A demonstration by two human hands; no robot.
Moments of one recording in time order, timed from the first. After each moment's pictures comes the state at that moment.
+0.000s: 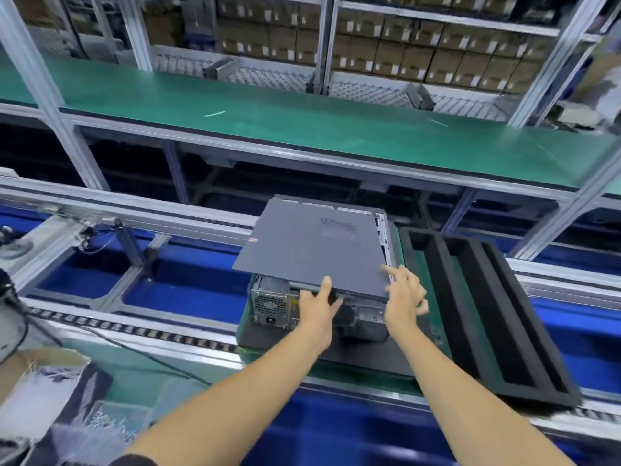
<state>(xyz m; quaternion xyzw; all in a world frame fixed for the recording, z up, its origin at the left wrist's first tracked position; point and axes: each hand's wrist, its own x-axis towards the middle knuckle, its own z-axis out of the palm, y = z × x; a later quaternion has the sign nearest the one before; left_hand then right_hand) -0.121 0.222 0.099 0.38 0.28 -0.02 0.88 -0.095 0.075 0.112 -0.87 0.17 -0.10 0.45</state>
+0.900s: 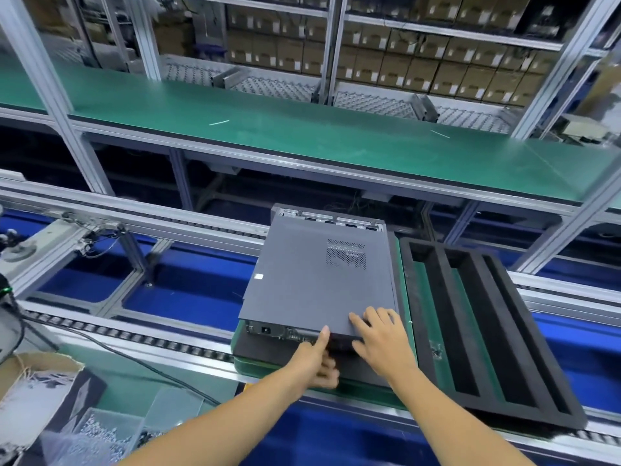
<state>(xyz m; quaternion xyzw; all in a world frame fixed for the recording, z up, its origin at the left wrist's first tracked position) -0.179 0.238 0.068 0.59 0.23 -0.25 0.73 -0.125 0.049 0.064 -0.95 -0.27 -0.18 -0.02</state>
